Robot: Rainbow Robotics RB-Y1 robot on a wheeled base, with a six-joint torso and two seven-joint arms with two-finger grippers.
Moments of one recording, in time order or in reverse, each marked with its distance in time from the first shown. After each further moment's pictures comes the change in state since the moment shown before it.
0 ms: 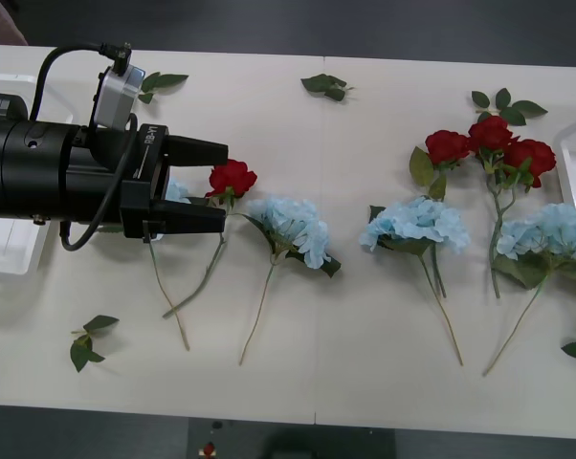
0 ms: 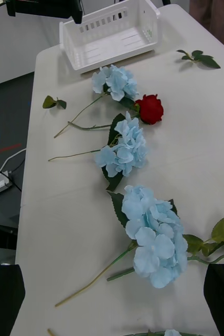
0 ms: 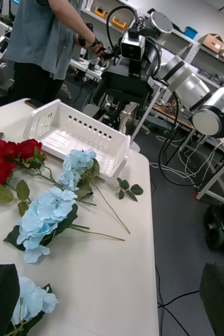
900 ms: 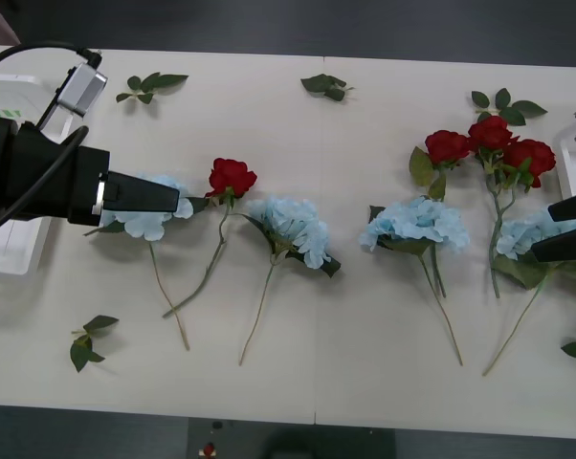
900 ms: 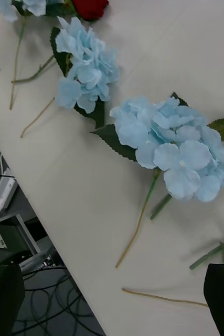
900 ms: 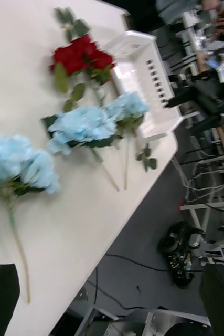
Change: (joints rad) right arm 0.180 0.043 0.126 -0.390 0.296 -0.133 -0.675; left arm 0.086 0.234 0.111 -0.147 -0.187 0.000 0.887
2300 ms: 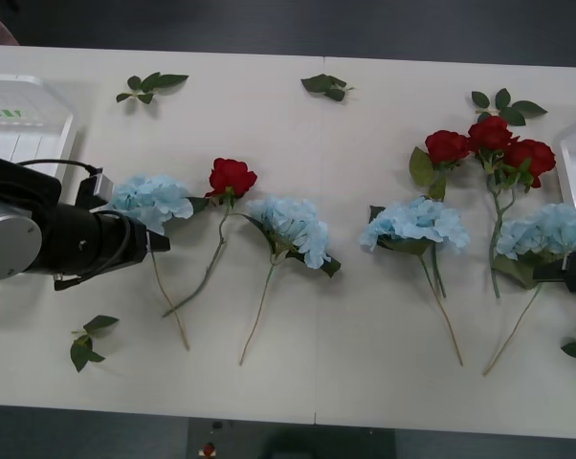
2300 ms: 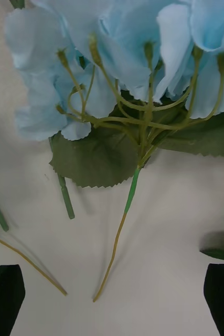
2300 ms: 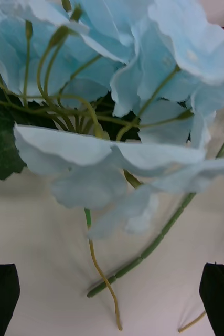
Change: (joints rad) right arm 0.251 0.000 0.169 0.068 0.502 -0.396 -0.870; left arm -0.007 -0.187 -0.279 0.192 -0.995 0.000 0.764
